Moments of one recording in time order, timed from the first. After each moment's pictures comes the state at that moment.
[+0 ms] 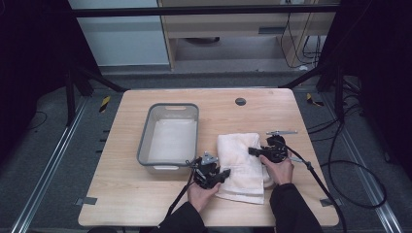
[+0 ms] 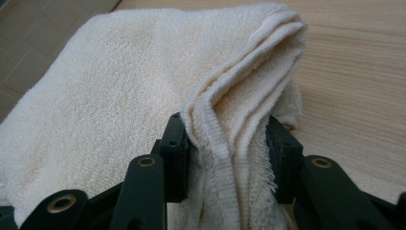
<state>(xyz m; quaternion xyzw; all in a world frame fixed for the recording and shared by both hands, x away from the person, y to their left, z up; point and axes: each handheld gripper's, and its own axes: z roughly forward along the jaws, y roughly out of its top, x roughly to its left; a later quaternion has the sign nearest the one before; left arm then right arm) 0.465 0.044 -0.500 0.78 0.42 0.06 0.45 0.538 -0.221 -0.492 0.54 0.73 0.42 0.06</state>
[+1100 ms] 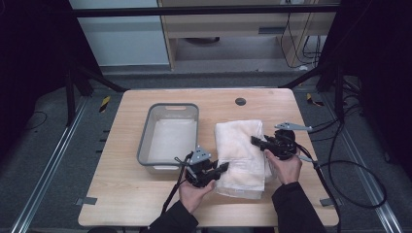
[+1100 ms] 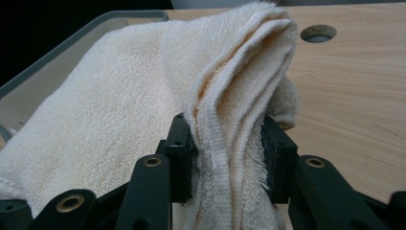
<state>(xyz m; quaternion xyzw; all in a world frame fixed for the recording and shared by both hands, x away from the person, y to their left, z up) 0.445 0.064 -0.440 0.77 0.37 0.08 0.52 0.504 -0.217 -0.416 0.49 0.71 0.49 0.13</state>
